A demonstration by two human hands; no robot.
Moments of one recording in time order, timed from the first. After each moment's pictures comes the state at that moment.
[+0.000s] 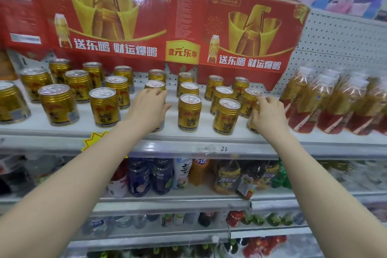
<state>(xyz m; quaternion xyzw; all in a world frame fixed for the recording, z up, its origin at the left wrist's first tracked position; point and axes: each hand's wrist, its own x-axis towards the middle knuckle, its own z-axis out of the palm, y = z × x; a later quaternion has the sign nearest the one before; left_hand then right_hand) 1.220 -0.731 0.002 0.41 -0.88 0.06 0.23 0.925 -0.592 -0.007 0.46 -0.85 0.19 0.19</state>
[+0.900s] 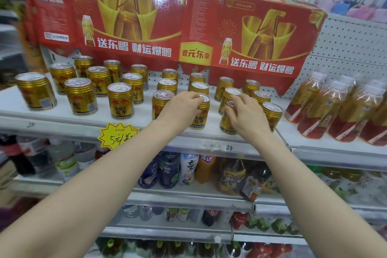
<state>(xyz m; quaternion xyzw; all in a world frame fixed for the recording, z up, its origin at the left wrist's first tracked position) 1.187 -0.688 0.006 0.30 -0.91 0.06 0.28 0.990 -0.607 -0.002 0.62 -0.73 0.22 0.19</state>
